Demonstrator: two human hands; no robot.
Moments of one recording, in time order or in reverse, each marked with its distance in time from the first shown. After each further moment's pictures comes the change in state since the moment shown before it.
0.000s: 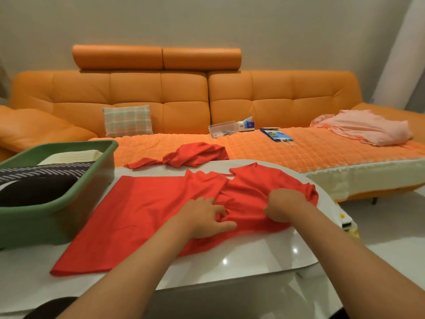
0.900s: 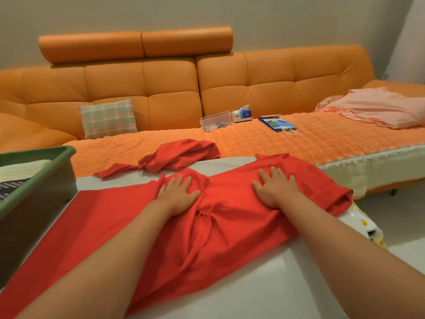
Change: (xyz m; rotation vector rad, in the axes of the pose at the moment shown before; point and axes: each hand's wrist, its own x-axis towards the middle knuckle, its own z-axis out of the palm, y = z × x) left_hand 0.158 -0.088 0.038 -0.116 -0.084 -0.390; right_hand 0.172 0.037 0.051 0.253 0.075 0.048
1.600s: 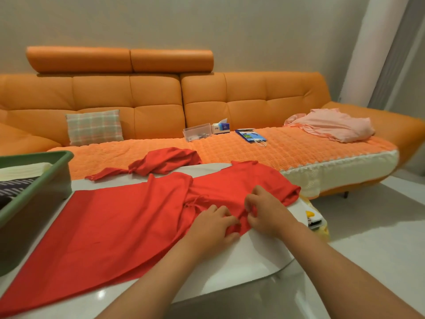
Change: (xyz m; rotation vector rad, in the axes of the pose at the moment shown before) left_hand -0.153 0.123 0.033 -0.041 0.341 0.643; right_hand -0.158 0.036 -0.014 0.327 0.319 -0.398
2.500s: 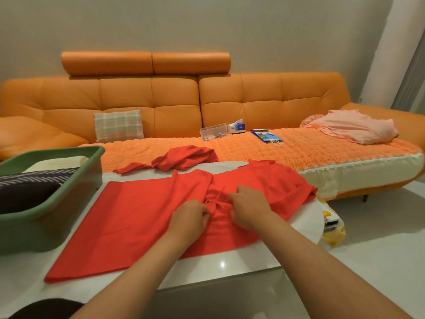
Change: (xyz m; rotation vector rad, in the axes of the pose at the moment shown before) left_hand -0.055 -0.053 -0.034 -0.042 0.219 -0.355; right_hand 0.022 -0.094 0.025 -0.488 -0.185 -0.013
